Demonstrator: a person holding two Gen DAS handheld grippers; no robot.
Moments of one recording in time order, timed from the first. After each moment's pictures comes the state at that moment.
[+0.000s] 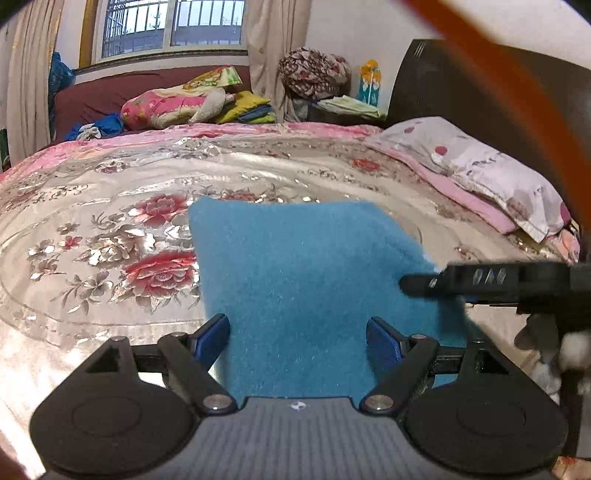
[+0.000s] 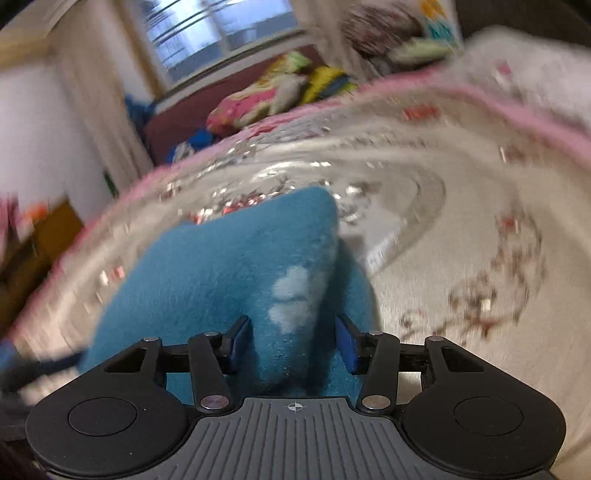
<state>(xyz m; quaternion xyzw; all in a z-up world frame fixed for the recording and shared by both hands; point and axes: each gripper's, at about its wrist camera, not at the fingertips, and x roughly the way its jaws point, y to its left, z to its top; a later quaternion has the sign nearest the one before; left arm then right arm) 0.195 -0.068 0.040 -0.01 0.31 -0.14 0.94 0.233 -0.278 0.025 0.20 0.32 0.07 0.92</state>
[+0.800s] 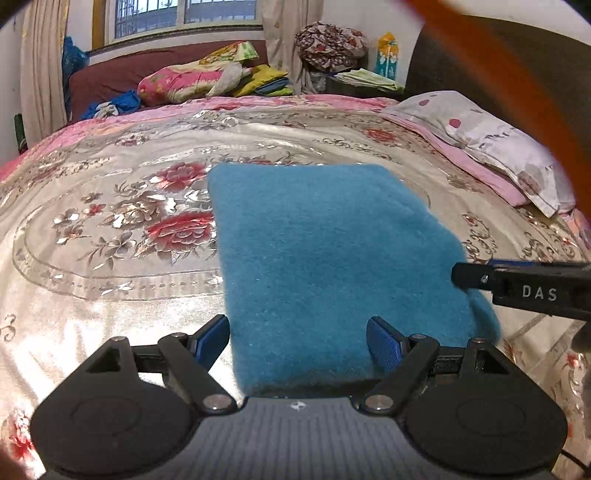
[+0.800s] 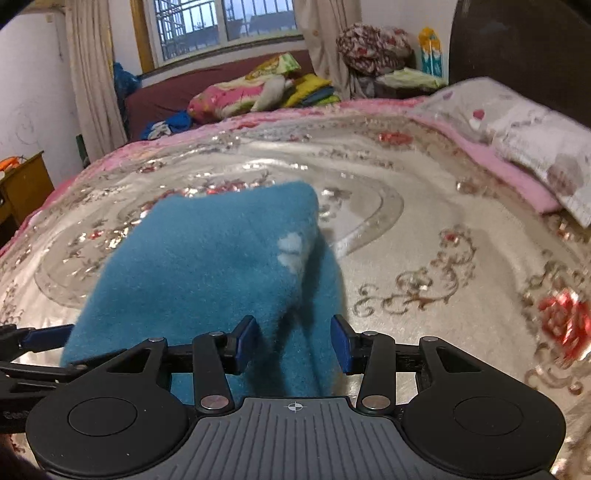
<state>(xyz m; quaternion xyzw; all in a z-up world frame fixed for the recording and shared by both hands) 0.163 -0.072 0.042 0.00 0.35 -0.11 0.93 0.163 -0.237 0.057 0.06 0.32 0.00 0.95</state>
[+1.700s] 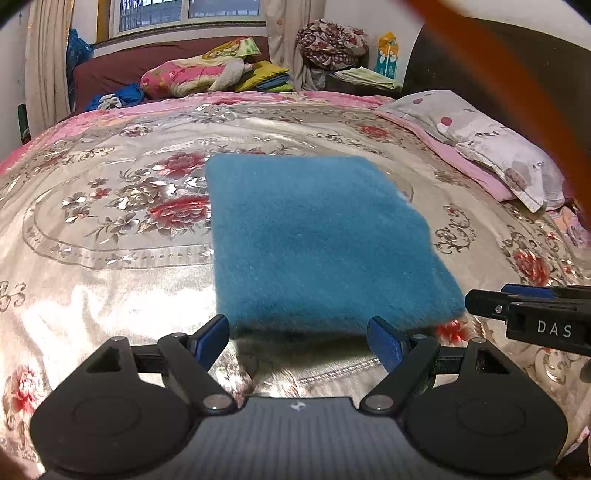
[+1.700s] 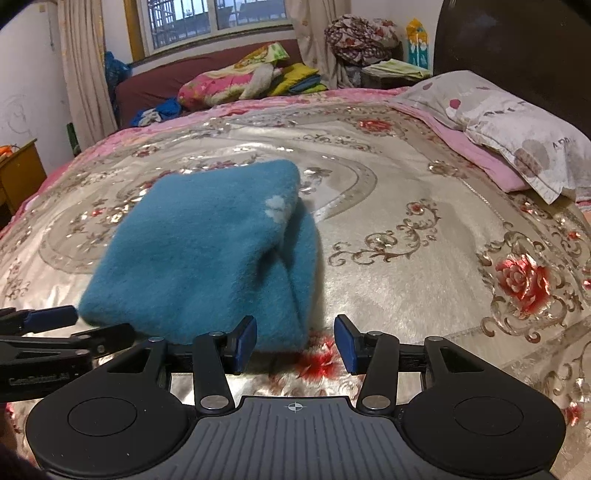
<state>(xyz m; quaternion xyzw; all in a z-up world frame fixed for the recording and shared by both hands) 0.125 -0.077 0.050 -0.01 0.36 -0.11 0.93 0.104 -0.240 0.064 0.06 0.35 -0.02 0.94</state>
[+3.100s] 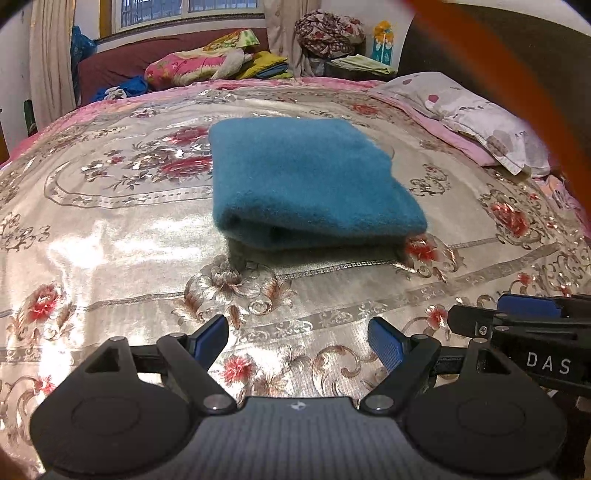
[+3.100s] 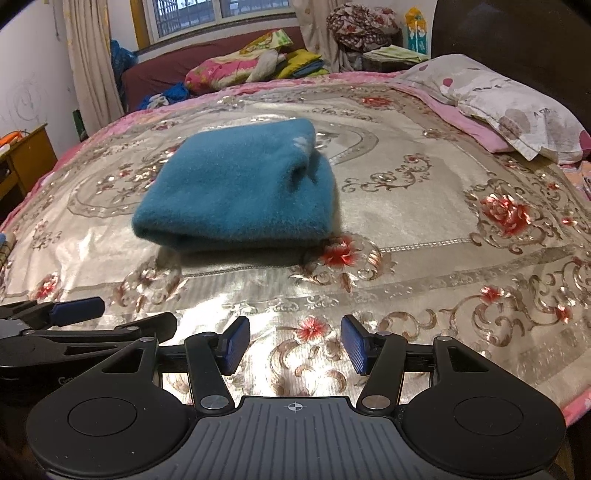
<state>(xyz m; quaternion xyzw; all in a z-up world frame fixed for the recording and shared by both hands) 0.040 -0.082 0.036 0.01 0.37 -0.10 0.92 0.011 -0.210 0.050 0.06 0.37 -0.02 0.93</state>
